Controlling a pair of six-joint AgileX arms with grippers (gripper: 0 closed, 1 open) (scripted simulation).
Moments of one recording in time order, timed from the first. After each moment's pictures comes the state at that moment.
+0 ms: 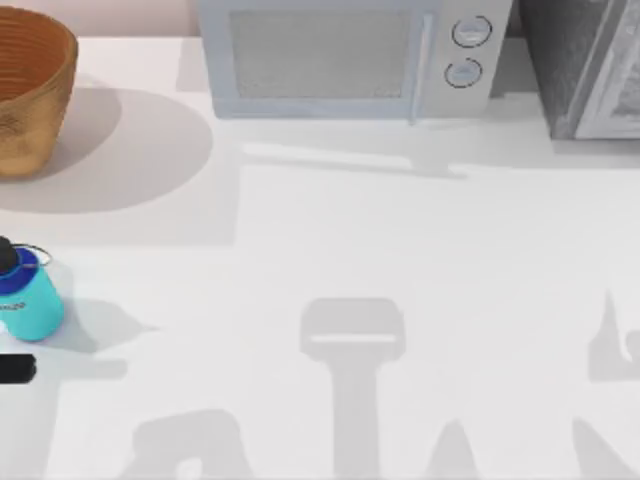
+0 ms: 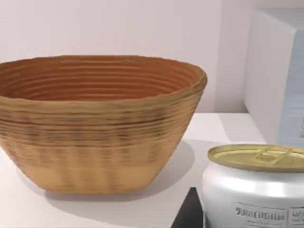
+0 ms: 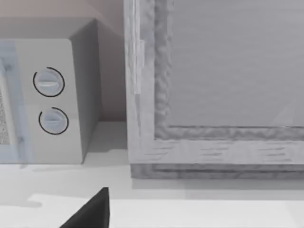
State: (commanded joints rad) left arm 0.00 0.03 0.00 0.00 0.01 0.00; right arm 0.00 0.00 0.00 0.00 0.00 0.00
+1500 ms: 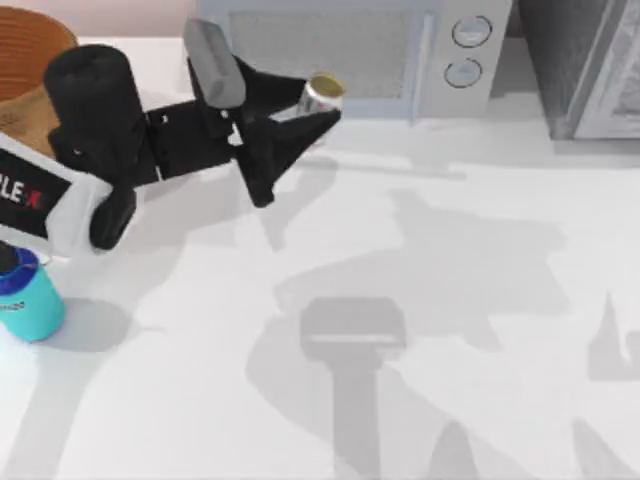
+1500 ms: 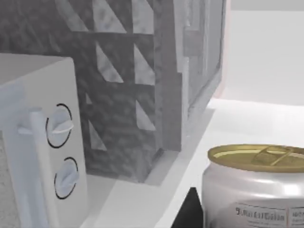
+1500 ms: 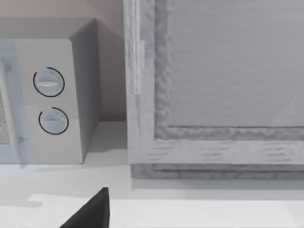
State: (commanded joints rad) left arm -0.30 2.04 0.97 1.07 0.98 0.03; right arm 0.00 0.00 0.00 0.00 0.00 0.00
